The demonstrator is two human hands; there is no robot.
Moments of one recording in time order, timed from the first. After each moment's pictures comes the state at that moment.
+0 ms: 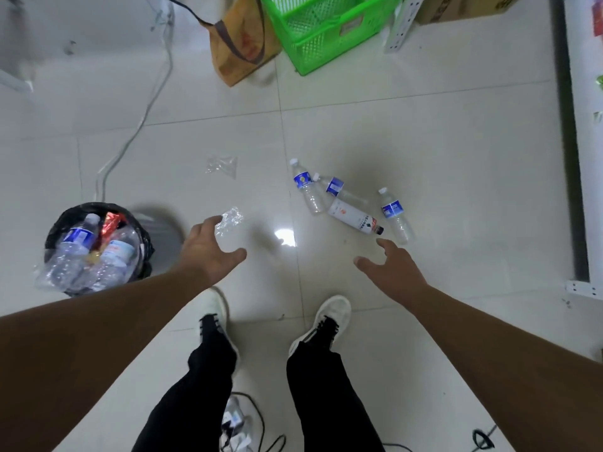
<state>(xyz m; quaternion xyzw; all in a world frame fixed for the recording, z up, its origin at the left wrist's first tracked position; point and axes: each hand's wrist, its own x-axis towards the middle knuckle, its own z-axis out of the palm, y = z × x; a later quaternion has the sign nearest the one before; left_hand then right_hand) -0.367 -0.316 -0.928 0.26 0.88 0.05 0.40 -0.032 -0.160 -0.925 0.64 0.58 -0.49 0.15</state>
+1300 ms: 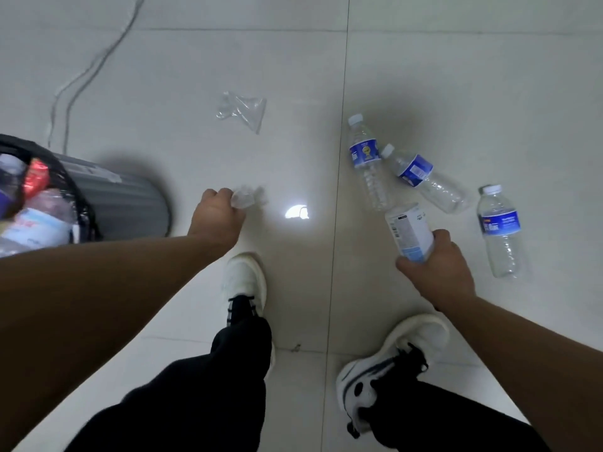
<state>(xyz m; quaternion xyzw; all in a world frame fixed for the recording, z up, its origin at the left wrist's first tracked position) -0.456 -0.318 -1.252 0.26 0.91 0.02 0.32 -0.091 -0.135 -1.216 0.65 0.64 -0.36 0.18</state>
